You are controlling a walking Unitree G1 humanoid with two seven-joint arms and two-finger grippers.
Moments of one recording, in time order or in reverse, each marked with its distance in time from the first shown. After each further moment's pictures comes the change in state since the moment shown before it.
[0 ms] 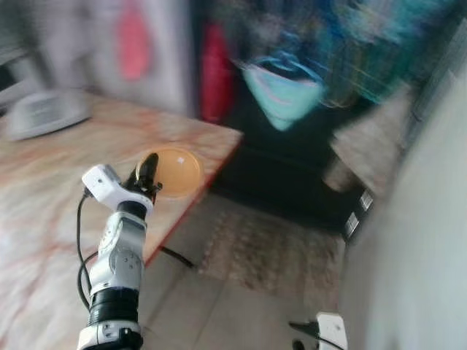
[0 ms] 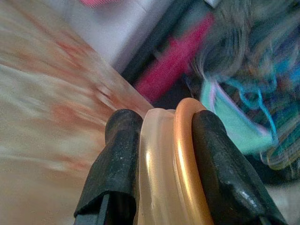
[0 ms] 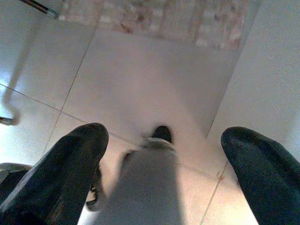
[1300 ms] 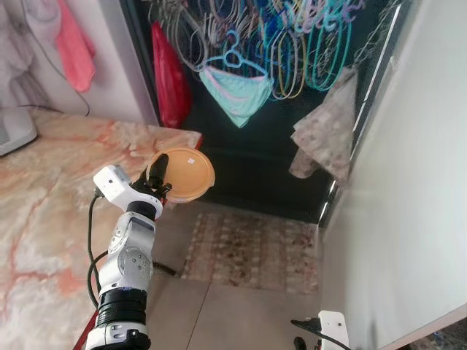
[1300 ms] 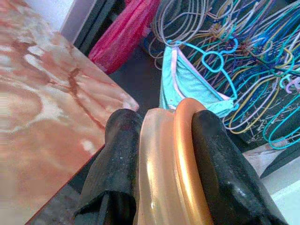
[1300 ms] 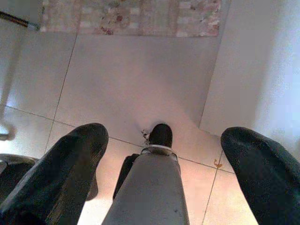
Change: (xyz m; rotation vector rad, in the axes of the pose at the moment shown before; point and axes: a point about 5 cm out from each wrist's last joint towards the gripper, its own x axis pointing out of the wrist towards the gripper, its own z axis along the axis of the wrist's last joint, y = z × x) left arm -0.002 -0.011 -0.013 -0.034 0.035 -0.028; right arm 0.000 -0.006 0.002 -0.007 -0.003 -0.004
